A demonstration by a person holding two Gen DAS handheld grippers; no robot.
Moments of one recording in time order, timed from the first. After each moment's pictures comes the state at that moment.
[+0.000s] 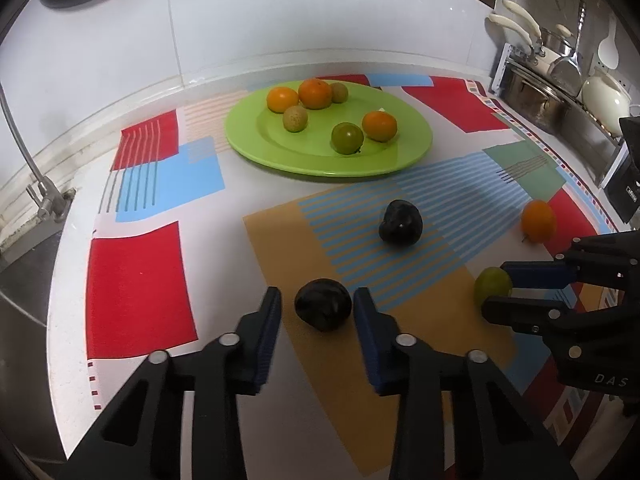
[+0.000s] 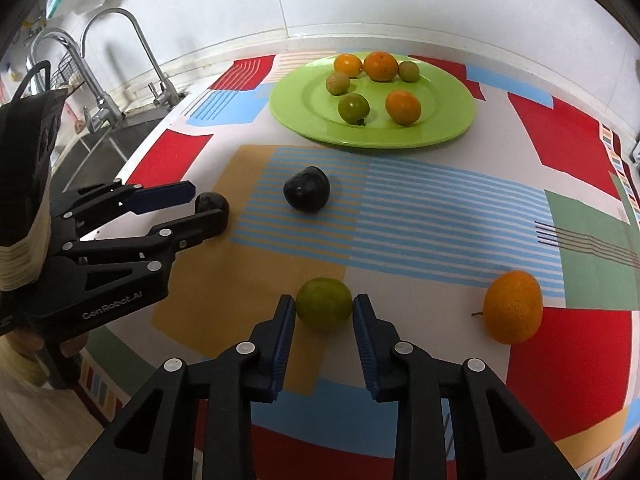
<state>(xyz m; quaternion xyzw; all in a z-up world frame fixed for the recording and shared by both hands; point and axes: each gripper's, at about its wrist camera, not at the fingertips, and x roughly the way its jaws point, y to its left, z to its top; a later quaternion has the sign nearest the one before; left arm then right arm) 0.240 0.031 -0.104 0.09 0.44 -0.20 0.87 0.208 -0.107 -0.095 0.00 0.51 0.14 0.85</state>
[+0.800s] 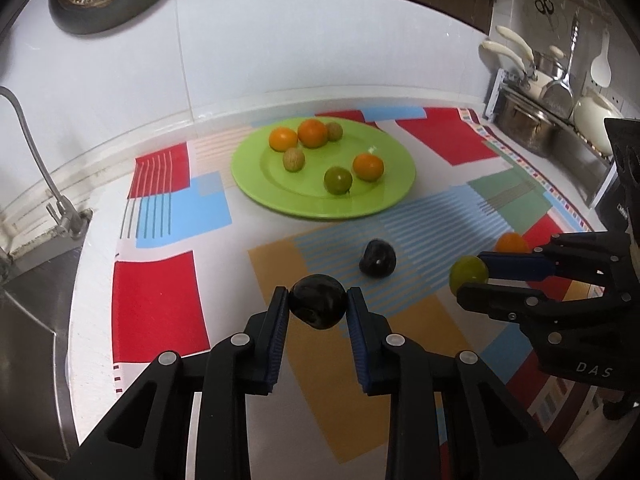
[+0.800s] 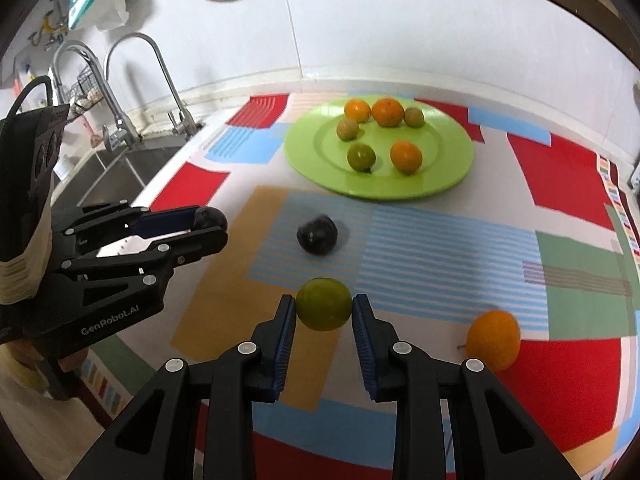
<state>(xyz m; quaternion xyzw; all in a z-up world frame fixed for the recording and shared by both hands) 0.225 0.029 -0.065 0.07 0.40 -0.19 0.89 0.205 -0.111 -0.063 0.00 0.45 0.16 0.88</state>
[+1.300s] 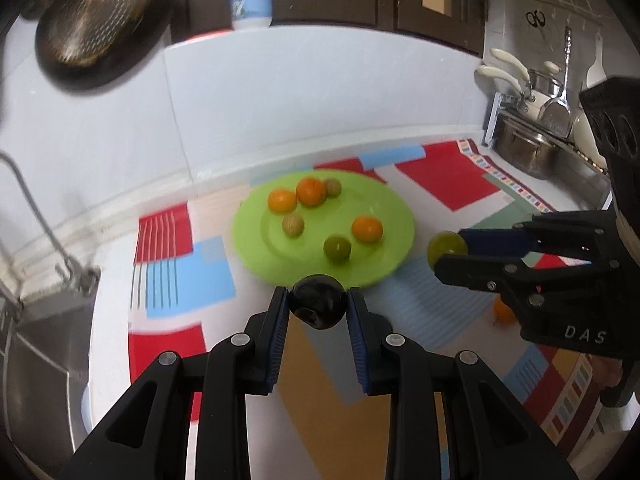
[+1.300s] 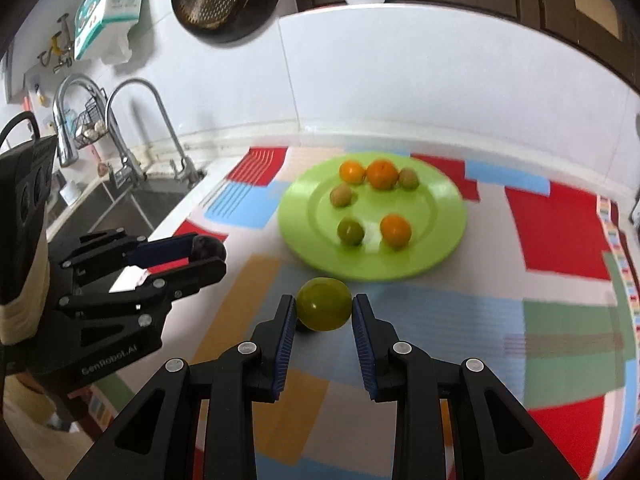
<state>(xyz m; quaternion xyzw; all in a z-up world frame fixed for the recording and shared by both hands) 0.250 0.009 -0.030 0.09 0.35 -0.20 0.91 0.245 -0.127 -0.025 0.00 0.39 0.17 0.90</state>
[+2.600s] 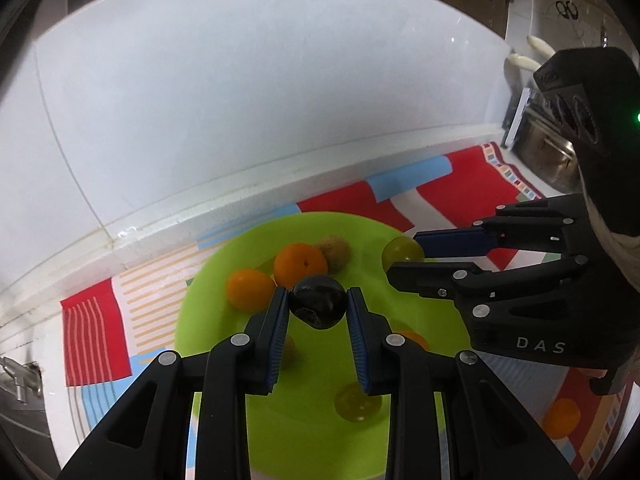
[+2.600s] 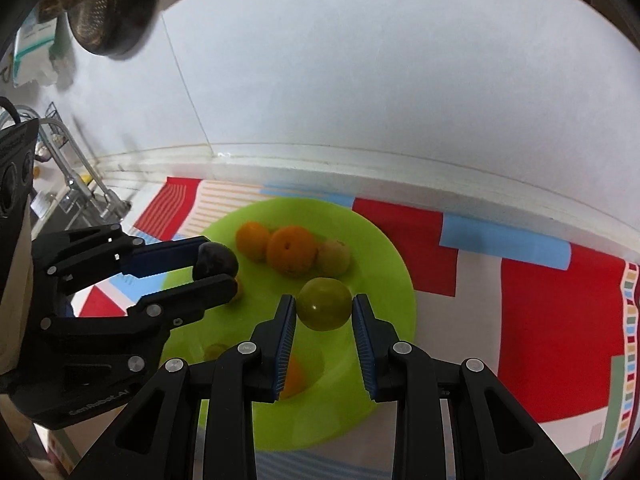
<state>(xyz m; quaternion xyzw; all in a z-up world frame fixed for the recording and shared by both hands) 0.408 -0.051 -0.064 0.10 0.39 -0.23 0.88 0.415 -0.169 -0.059 -0.01 0.44 0.17 0.88</state>
